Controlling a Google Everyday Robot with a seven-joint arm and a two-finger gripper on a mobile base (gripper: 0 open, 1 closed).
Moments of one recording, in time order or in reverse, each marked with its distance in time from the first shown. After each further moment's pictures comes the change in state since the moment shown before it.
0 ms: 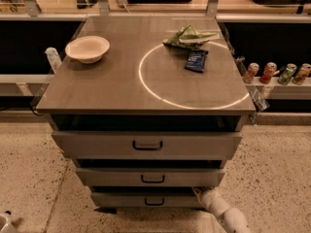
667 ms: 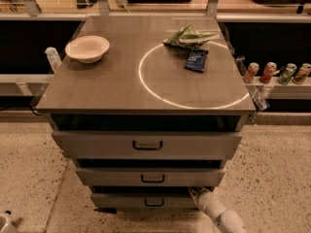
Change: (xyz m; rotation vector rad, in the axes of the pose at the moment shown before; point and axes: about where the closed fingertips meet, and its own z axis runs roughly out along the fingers) arm 0.003 0.028 0.005 -0.037 0.017 0.069
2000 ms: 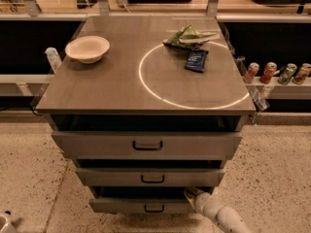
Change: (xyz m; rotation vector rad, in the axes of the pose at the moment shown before) arm -0.003 0.032 -0.004 -0.128 0.092 0.069
